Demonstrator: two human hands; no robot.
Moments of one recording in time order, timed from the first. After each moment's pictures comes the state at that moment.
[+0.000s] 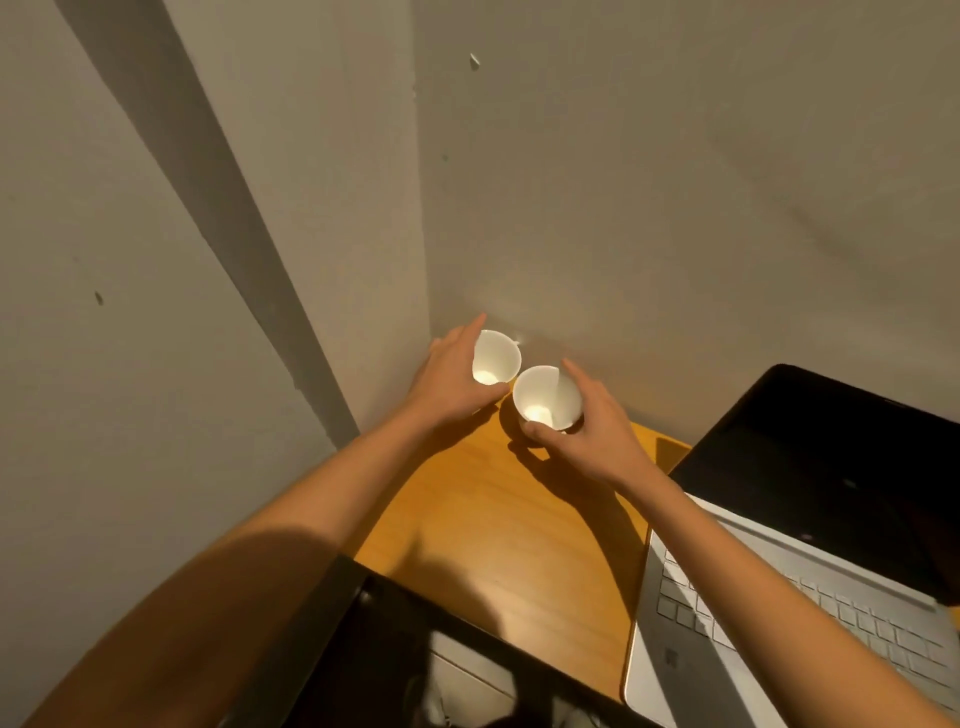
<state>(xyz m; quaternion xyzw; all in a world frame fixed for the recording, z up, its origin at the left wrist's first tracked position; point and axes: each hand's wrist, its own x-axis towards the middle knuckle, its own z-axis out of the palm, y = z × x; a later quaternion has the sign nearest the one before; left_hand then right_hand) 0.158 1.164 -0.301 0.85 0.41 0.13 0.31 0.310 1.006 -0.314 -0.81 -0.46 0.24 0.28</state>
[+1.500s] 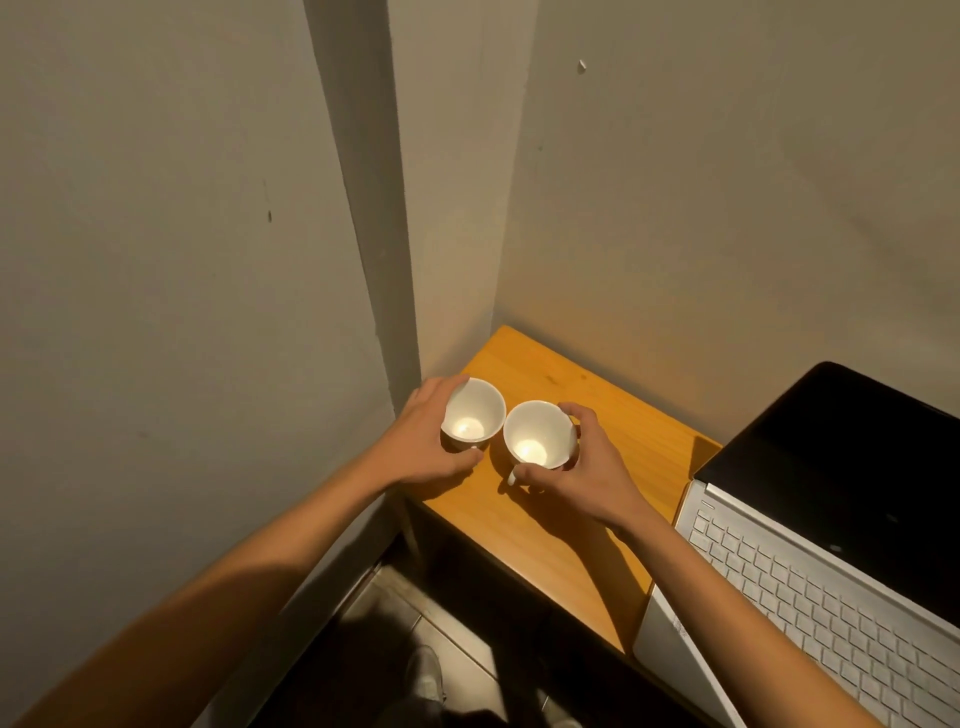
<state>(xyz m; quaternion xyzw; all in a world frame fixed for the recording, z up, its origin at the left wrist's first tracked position) 0.016 1.084 -0.317 0.83 0.41 0.13 0.37 0.230 0.963 -0.317 -0.75 -0.48 0.32 0.31</state>
